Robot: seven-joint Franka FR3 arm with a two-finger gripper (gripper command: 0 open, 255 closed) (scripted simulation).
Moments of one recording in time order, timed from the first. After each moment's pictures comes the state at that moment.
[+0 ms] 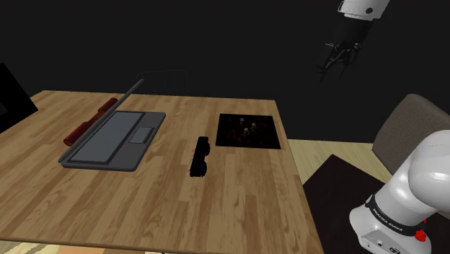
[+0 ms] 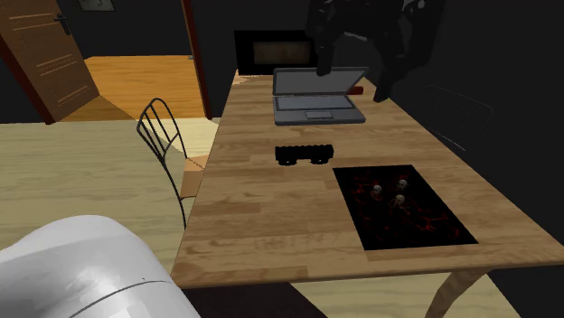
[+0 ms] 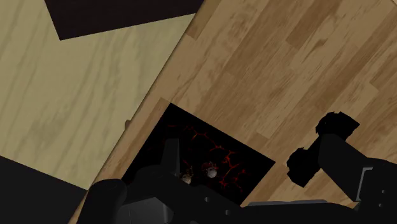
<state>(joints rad) 0.00 -0.79 -0.03 -2.35 0.06 1.63 0.15</state>
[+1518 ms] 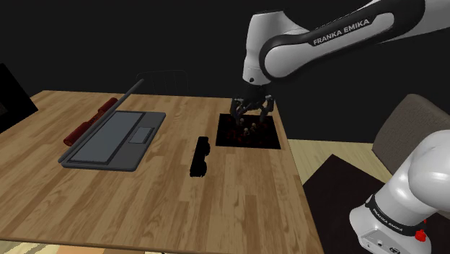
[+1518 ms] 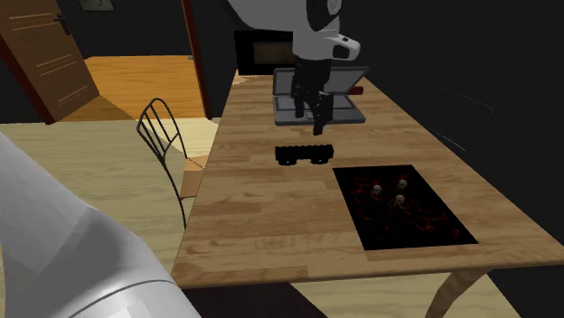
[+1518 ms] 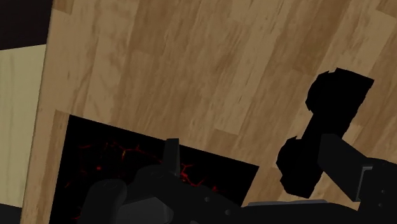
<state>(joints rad) 0.00 -0.17 0.33 -2.26 0.08 2.12 0.71</state>
